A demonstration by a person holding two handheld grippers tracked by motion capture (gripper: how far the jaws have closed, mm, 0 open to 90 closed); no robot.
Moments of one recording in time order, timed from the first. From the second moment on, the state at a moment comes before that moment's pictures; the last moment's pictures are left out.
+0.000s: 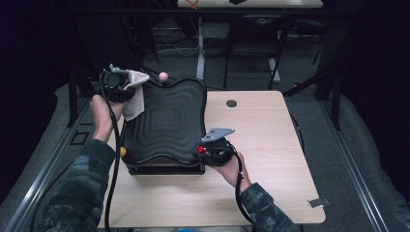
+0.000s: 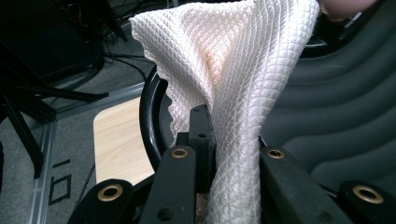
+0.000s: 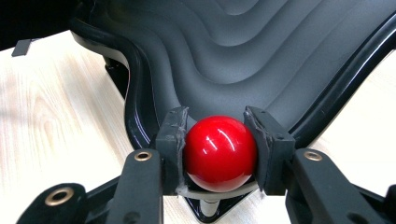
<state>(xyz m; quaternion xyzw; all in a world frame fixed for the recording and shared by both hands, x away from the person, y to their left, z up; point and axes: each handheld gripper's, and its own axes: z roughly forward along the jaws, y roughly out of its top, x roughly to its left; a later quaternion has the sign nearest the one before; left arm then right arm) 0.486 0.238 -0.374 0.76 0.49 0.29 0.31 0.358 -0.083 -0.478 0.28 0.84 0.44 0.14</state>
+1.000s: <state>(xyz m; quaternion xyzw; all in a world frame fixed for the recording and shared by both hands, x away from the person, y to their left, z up) 0.502 0.236 -0.387 0.75 0.52 0.27 0.31 0.357 -0.083 -0.479 0.28 0.84 0.44 0.14</state>
